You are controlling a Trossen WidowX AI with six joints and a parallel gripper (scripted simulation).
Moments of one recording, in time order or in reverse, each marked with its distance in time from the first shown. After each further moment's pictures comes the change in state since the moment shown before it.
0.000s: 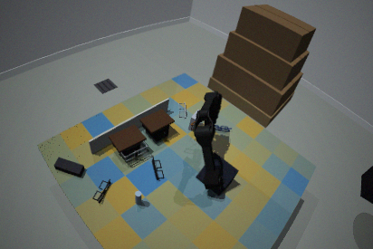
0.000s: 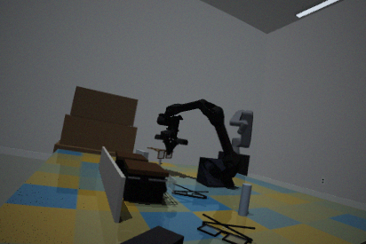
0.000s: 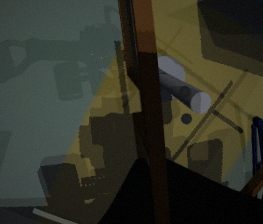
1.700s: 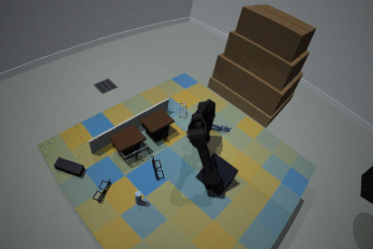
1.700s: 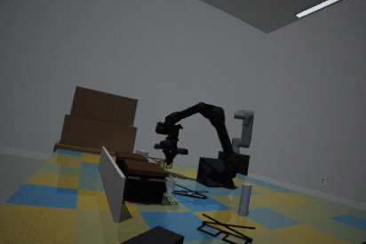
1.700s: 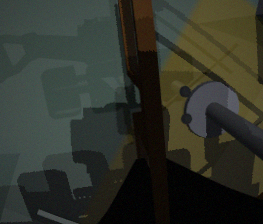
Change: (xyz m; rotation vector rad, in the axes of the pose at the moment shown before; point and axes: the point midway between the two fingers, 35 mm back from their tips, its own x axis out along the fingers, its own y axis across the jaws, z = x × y) arm 0.050 0.021 0.017 0.003 -0.001 0.017
